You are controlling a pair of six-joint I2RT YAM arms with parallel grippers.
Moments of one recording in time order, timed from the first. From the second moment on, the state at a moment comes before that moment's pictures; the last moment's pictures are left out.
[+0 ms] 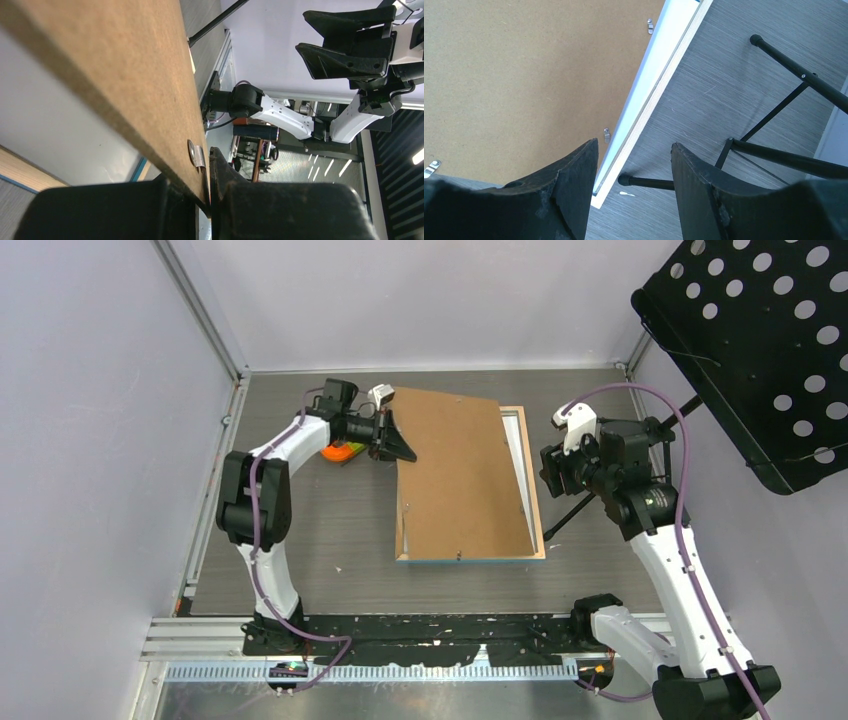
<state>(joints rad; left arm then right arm) -0.24 1.91 1.40 -0.39 1.23 -0.51 0.18 0.91 1.04 -0.70 -0.19 -0.26</state>
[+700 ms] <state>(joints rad) -0.25 2.06 1.57 -0.50 1.25 -0.47 0.18 0.91 0.98 -0.69 -0.28 -0.27</state>
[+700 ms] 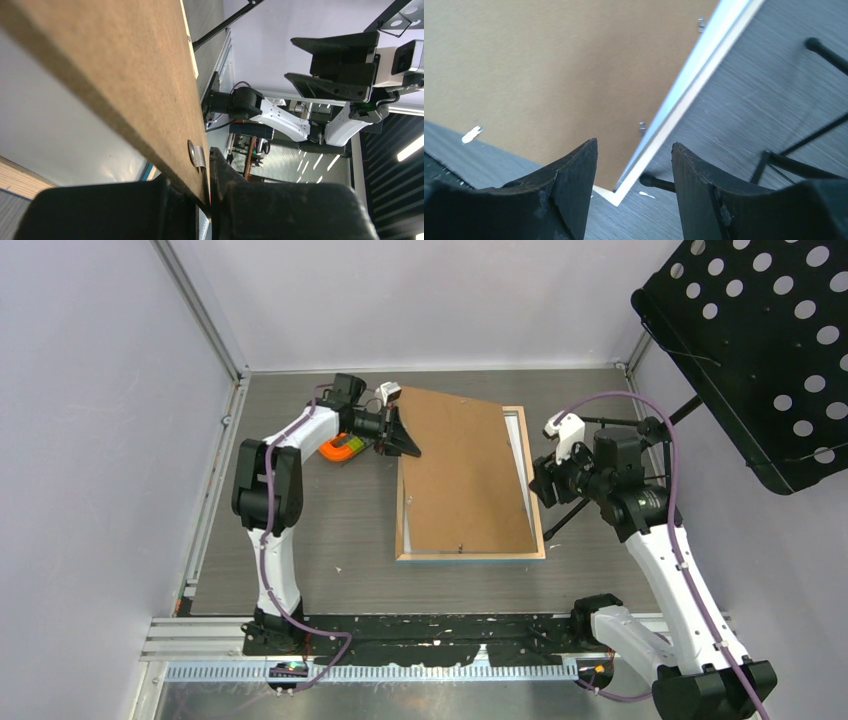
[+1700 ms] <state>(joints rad) -0.25 2.14 1.70 -0.56 1.27 -0.41 0.38 0.96 0.92 -0.68 -0.44 -0.32</state>
